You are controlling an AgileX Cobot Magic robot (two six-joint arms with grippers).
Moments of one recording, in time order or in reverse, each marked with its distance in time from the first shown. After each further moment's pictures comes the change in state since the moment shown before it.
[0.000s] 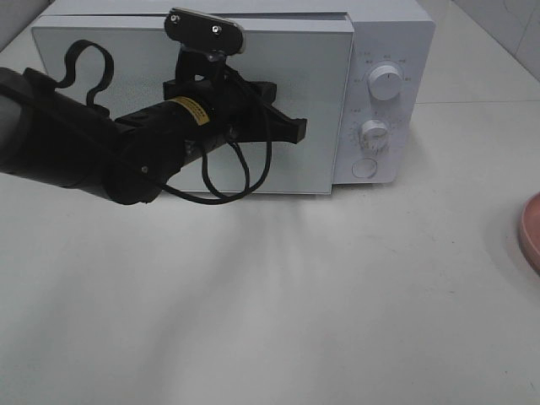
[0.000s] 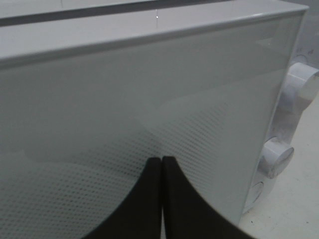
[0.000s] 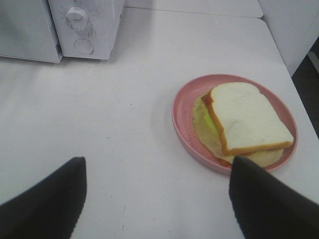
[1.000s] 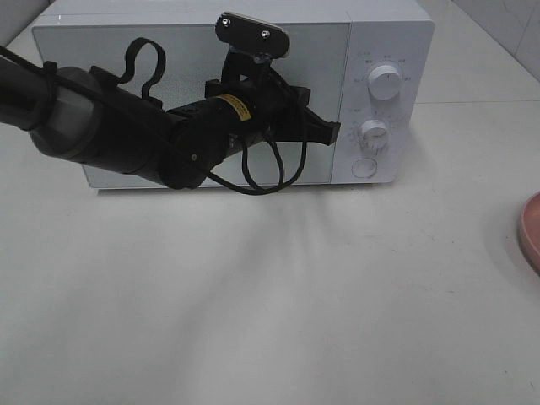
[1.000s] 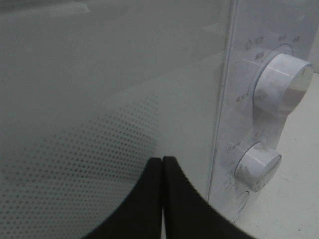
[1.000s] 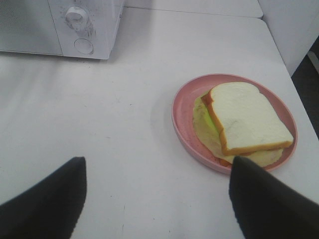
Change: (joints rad) left arm -0.013 0.127 -0.191 0.028 0.100 0.008; right arm 0.000 0.000 0.000 0.000 0.000 0.000
